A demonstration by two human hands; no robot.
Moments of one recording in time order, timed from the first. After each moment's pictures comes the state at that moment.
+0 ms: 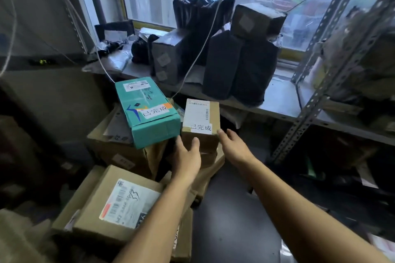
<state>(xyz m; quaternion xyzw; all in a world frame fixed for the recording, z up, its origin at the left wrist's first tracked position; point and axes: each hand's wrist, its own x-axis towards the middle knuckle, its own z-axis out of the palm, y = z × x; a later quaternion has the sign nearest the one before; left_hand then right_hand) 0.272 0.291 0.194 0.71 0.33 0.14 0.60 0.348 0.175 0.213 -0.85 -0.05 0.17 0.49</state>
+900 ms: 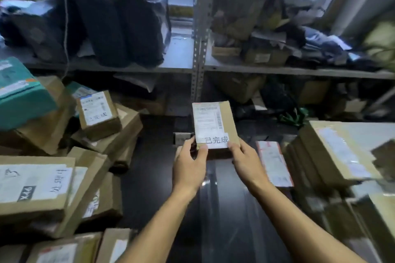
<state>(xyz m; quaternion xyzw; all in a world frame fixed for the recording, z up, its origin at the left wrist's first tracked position) 0.180 0.023 0.186 0.79 0.15 0.02 0.59 0.193 -0.125 0.189 -0.80 0.08 0.03 0.59</state>
